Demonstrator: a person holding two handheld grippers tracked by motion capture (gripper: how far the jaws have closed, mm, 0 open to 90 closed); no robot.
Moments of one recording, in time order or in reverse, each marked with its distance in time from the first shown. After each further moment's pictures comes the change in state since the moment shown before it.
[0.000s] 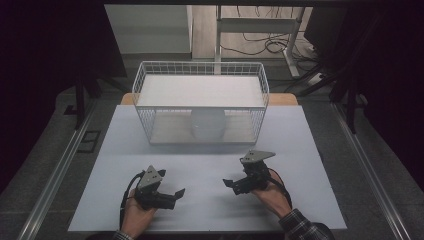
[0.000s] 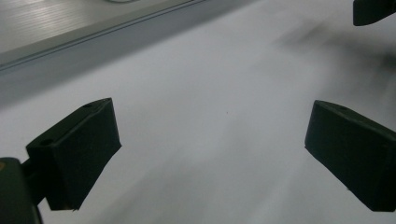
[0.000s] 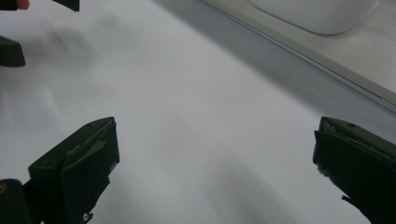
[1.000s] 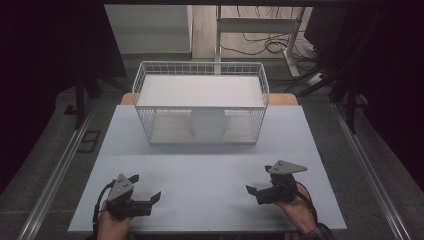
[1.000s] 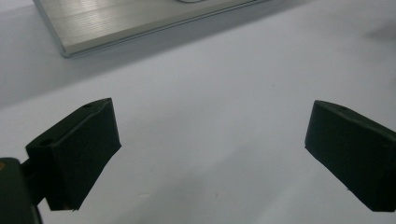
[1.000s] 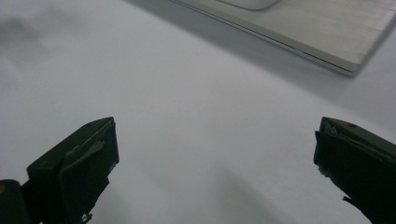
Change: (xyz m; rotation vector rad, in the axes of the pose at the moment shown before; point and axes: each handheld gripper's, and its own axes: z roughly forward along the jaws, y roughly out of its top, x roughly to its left) left arm 0.016 -0.026 -0.057 -0.041 0.153 -0.033; right arm -0.008 -0.041 -0.062 -0.052 -0.113 0.077
